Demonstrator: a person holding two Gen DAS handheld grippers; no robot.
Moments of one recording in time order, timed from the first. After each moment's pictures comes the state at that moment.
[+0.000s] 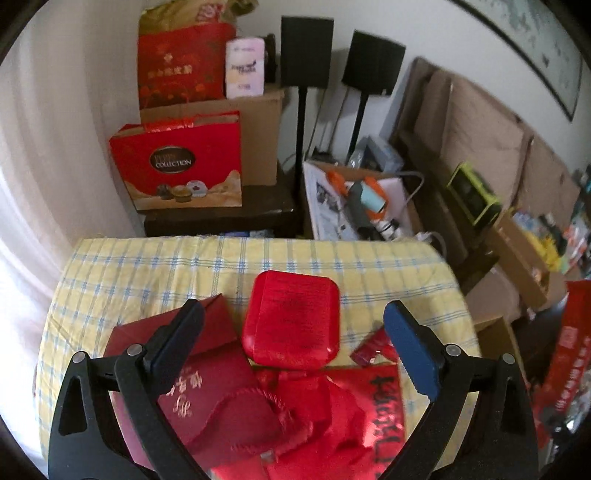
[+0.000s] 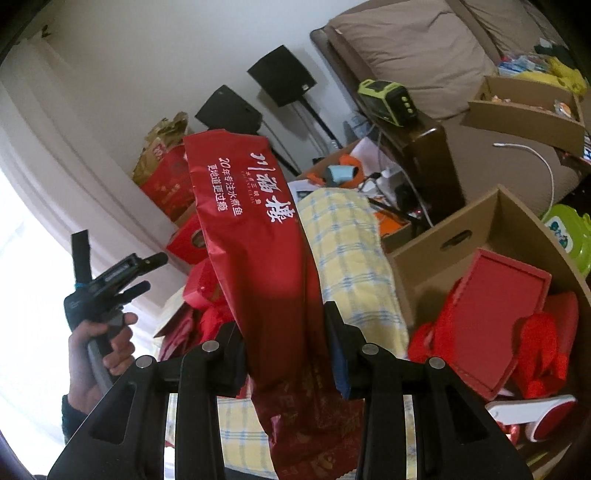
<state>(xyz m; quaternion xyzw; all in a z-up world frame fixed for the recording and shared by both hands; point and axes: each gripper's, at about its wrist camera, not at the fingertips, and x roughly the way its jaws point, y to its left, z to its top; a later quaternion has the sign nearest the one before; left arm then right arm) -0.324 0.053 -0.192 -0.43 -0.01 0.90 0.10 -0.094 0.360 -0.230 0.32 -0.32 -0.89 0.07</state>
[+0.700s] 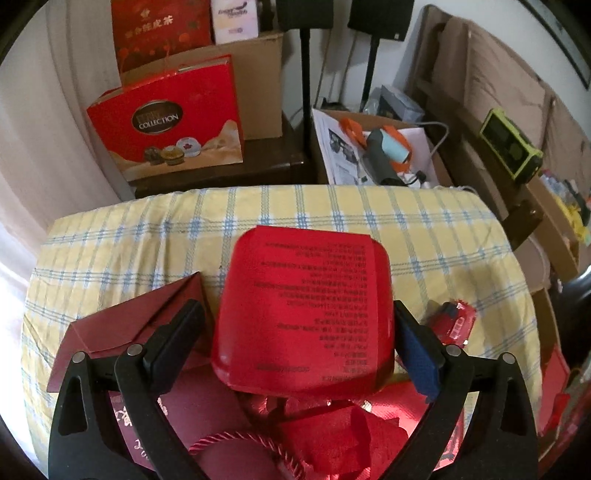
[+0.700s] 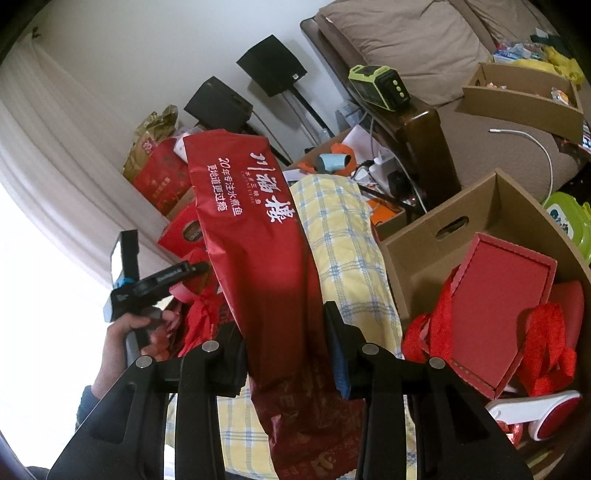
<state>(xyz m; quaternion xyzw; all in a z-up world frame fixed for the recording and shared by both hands) -0.360 0.075 -0.274 -0.49 0.03 0.87 0.08 -0.100 0.360 -0.246 0.34 -0.32 -0.88 0.07</state>
